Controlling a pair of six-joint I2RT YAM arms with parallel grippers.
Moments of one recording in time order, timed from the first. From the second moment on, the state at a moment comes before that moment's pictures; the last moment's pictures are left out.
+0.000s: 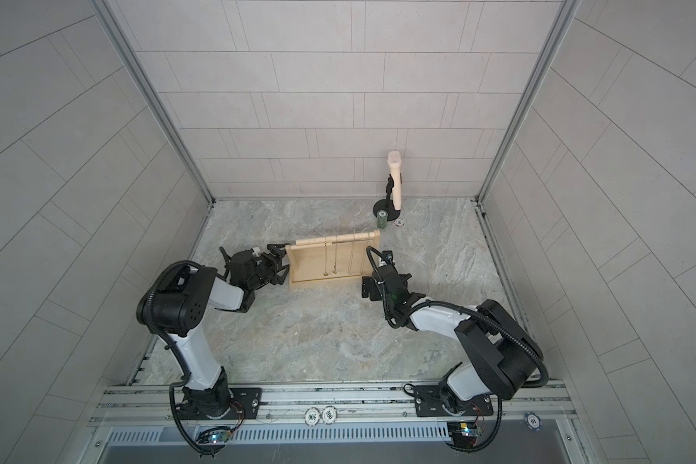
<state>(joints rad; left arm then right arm) -0.12 1.86 0.59 0.91 0.45 -1.40 0.58 1.46 0.57 0.20 0.31 0.44</state>
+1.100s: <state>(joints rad) -0.42 1.99 1.06 0.55 0.35 -1.25 0.41 1.29 0.52 -0.03 0.28 0.51</state>
